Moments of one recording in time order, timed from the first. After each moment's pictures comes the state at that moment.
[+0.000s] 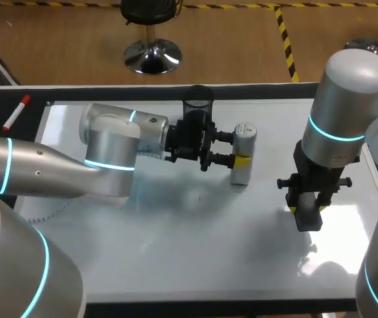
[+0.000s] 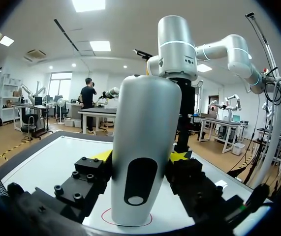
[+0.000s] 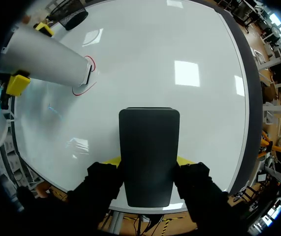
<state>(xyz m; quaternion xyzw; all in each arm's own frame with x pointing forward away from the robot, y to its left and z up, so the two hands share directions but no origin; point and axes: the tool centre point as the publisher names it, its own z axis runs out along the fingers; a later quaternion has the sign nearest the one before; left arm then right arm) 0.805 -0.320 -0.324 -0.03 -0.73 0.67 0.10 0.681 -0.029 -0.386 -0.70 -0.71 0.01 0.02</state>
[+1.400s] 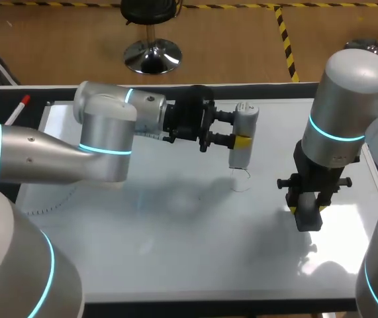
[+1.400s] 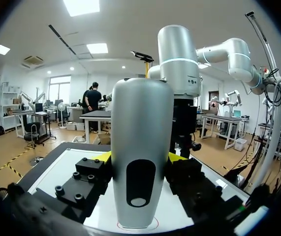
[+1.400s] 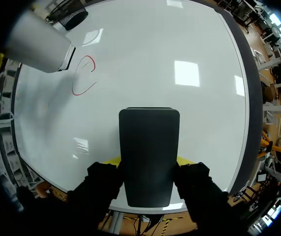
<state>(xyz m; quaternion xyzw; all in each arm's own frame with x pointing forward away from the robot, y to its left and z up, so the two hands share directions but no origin) 0.821 -0.315 -0.273 -0.04 -0.74 0.67 0.08 0.681 -0.029 -0.386 -0.70 -0.71 0.01 0.02</state>
